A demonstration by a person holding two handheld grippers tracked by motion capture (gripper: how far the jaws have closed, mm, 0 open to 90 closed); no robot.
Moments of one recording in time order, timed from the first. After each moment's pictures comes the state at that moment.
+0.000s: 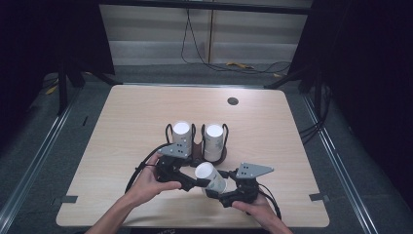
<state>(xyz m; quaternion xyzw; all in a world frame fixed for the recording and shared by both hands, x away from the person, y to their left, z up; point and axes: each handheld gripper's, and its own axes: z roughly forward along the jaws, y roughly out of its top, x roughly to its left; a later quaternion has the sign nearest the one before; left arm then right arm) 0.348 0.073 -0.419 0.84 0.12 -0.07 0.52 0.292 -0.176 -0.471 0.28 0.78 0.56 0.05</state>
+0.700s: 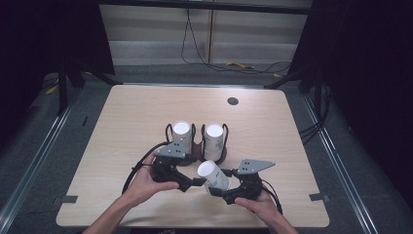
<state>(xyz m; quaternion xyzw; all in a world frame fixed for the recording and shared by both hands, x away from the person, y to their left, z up) 0.350 0.082 -0.417 0.85 0.13 -0.03 0.51 0.297 -0.183 -0.459 0.29 0.80 0.52 0.04</state>
